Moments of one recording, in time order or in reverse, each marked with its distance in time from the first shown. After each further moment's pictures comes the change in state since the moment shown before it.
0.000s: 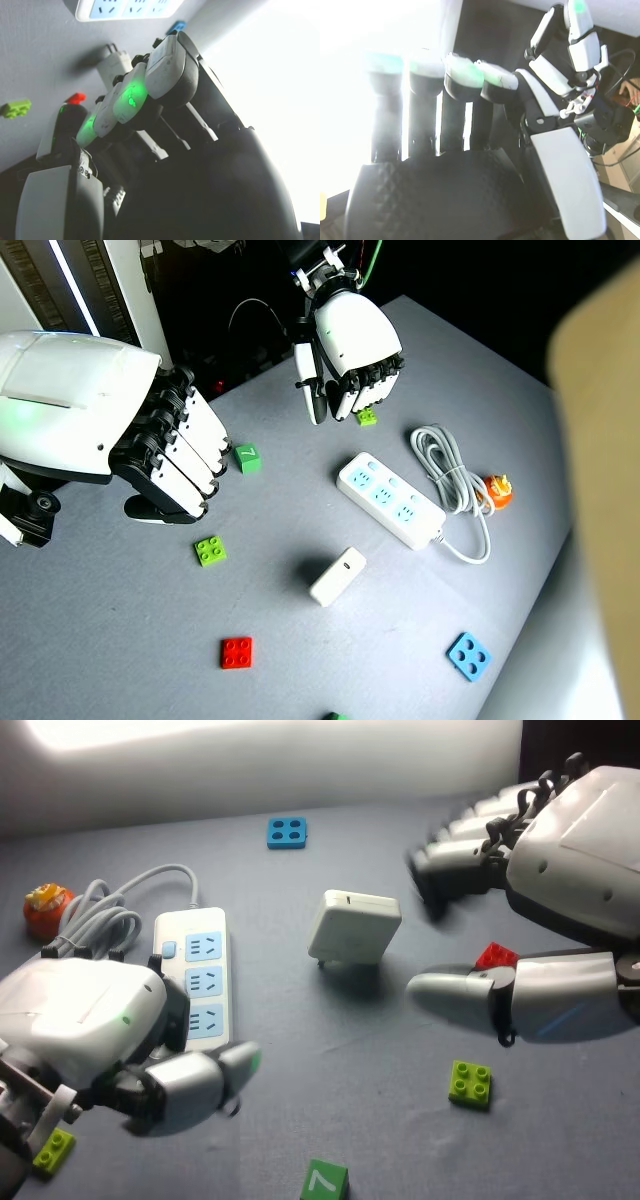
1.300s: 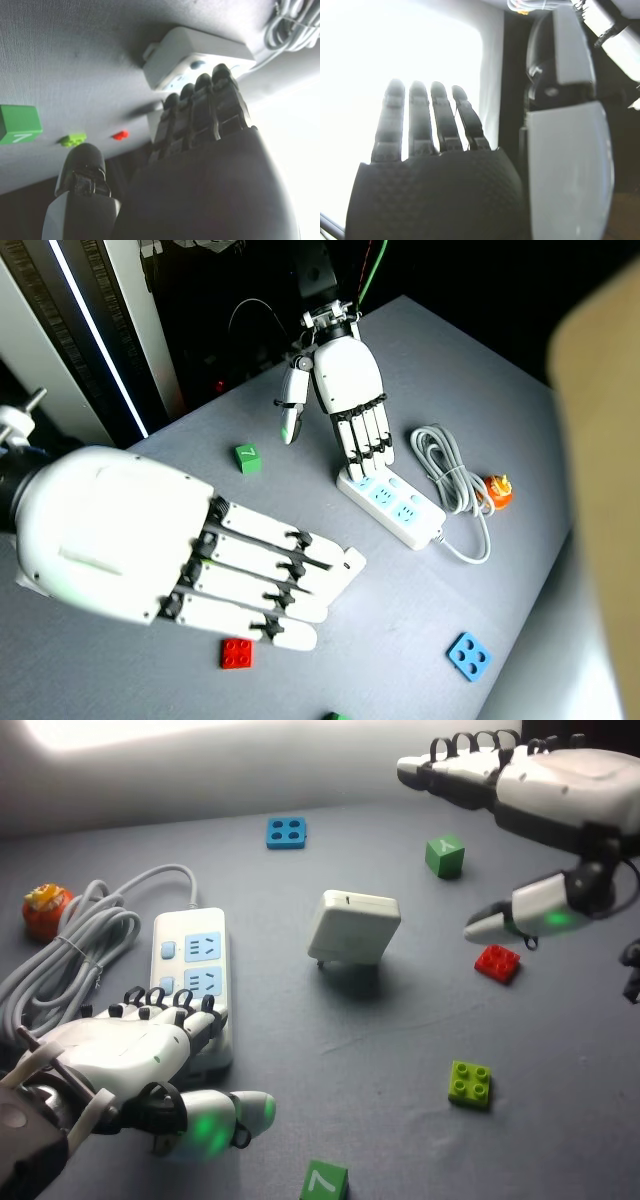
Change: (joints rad) left arm -0.015 -0.082 0.135 -0.261 0.260 0.135; right arm 0.073 -0.230 0.319 0.764 -0.127 -0.319
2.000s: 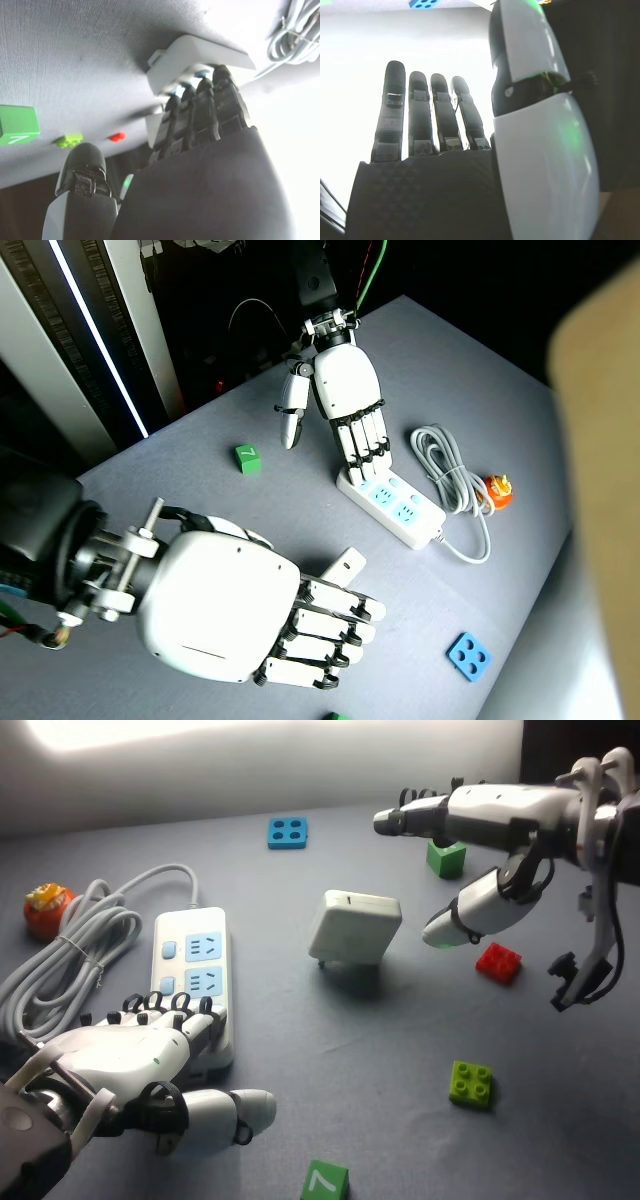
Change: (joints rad) left arm 0.015 -0.014 0.008 -0.018 -0.011 -0.051; right arm -0.022 -0.218 0.264 0.464 -0.091 -0.242
